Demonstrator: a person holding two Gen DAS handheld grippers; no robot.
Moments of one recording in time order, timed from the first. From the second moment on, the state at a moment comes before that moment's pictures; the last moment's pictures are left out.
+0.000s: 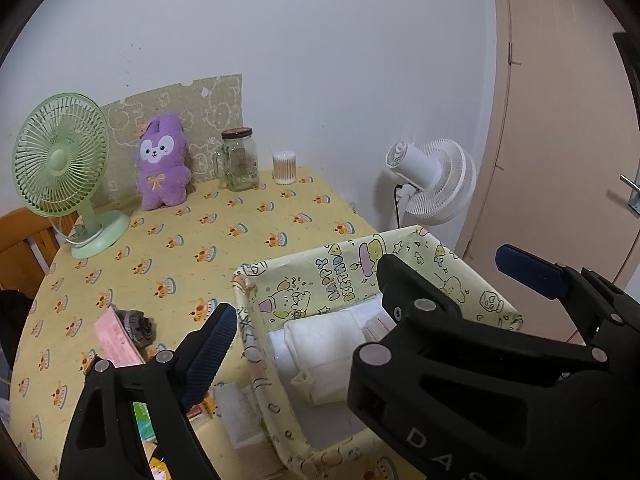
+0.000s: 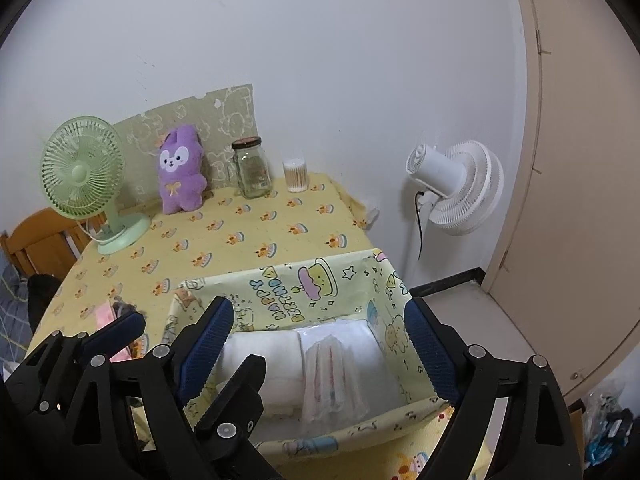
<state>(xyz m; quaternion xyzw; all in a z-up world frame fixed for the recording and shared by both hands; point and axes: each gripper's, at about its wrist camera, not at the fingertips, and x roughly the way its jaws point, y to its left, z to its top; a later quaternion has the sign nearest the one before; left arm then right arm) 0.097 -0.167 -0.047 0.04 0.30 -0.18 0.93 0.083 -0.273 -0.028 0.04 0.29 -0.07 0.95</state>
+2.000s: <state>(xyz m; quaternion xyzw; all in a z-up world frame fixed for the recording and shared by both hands) 0.030 -0.036 -0.033 0.02 0.27 -0.10 0.96 0.025 -0.137 -0.005 0.02 0.27 -0.01 0.96</state>
